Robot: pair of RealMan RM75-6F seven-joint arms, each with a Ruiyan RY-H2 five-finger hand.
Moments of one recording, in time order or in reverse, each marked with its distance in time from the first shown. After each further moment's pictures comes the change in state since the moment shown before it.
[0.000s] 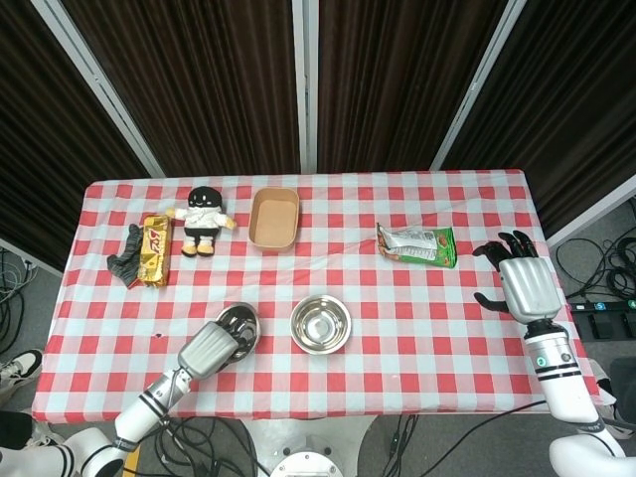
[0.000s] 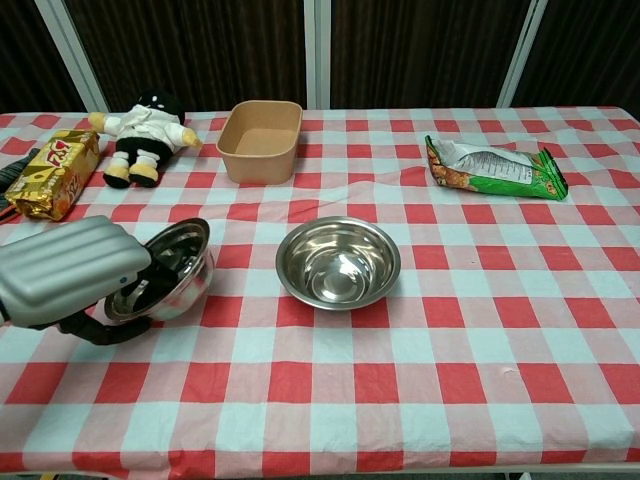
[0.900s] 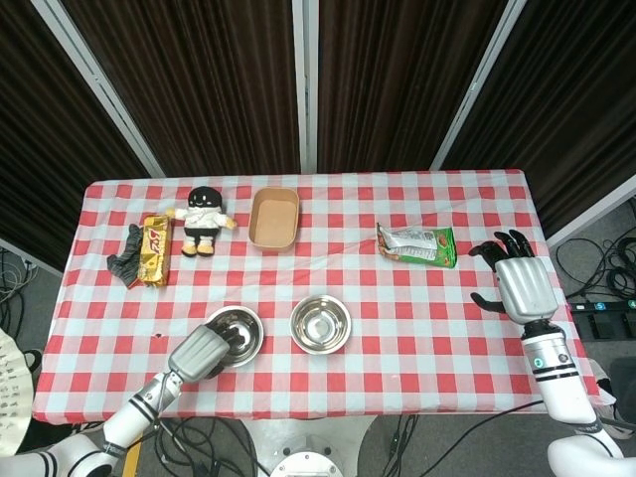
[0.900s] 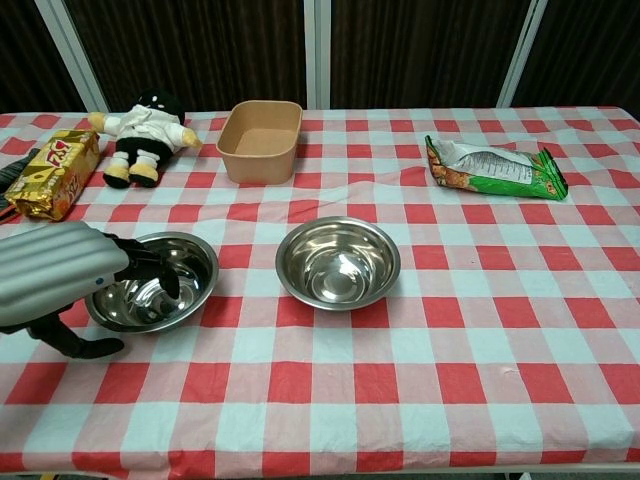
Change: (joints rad) left arm 0.025 0.084 -0.009 -0.116 -0.028 -0.056 -0.010; right arm 0.002 0.002 -0.001 -0.019 -0.010 0.009 -0.015
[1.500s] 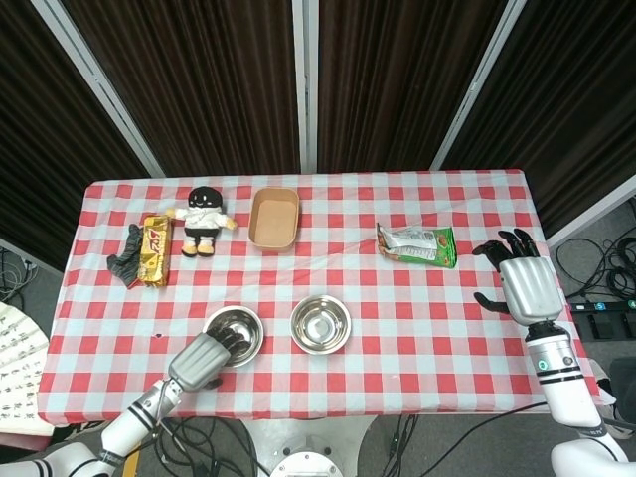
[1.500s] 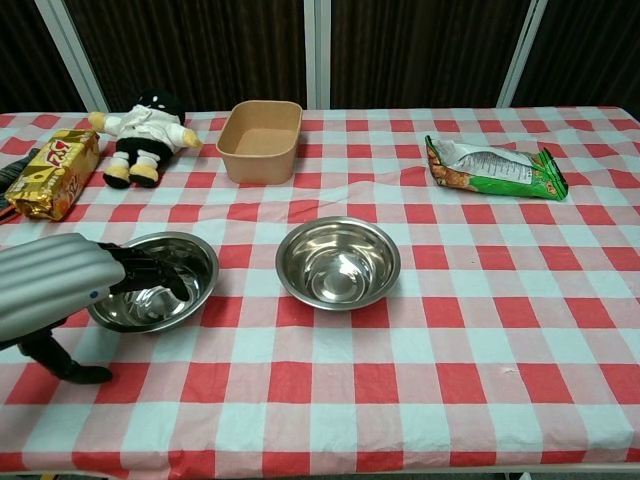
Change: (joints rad) left arm 0.028 0.021 0.003 -0.051 0.018 -0.013 -0.012; right arm -0.008 0.023 0.003 -0.033 -0.003 0.019 -0.011
